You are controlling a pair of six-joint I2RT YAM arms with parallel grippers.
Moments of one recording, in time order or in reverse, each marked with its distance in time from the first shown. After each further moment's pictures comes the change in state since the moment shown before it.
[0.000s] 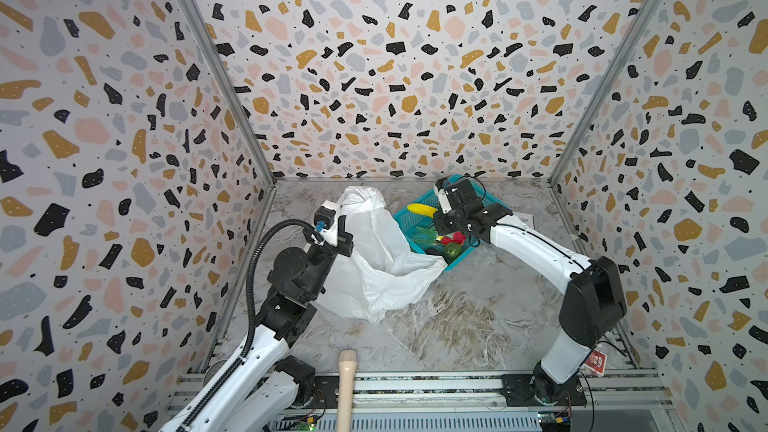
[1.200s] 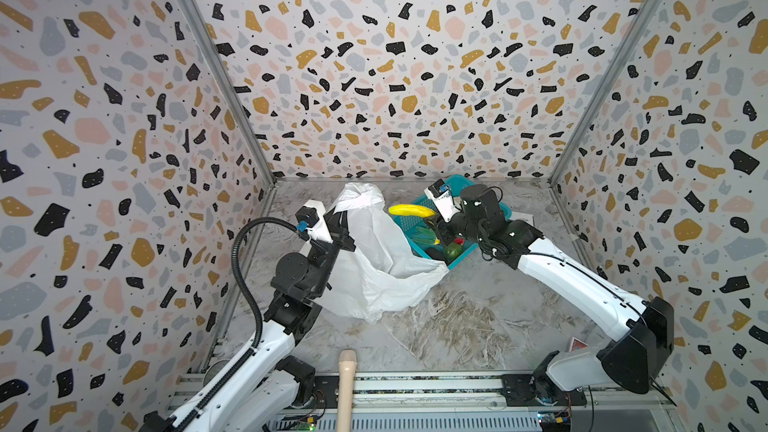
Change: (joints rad) left arm 0.008 0.050 -0.074 0.229 -0.005 -0.280; right arm 0.117 -0.274 -0.163 0.133 -0.143 -0.255
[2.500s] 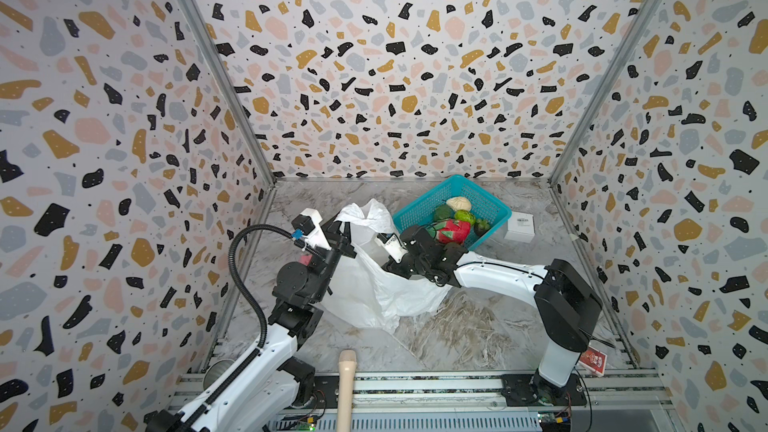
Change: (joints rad) left arm 0.028 -0.022 -0.115 0.137 0.051 -0.153; right arm 0.210 0.388 -0.074 0.238 -0.079 0.148
